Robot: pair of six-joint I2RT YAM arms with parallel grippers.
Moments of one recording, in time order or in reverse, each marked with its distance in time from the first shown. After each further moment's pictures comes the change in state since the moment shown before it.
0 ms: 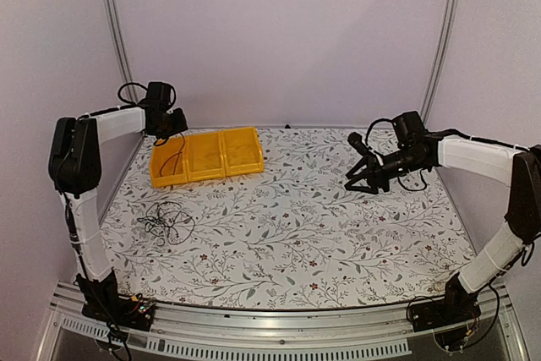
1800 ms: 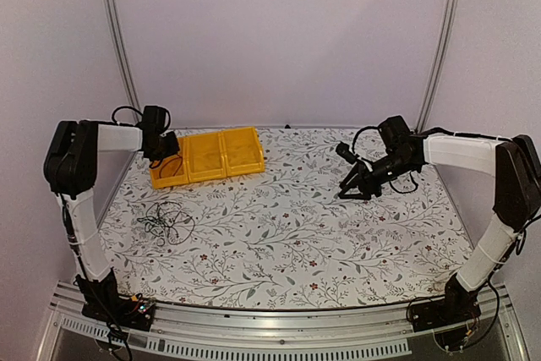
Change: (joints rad) left arm 0.039 -0.010 -0.254 0.167 -0.078 -0.029; right arm 0.048 0.117 0.064 -0.077 0.055 -0.018
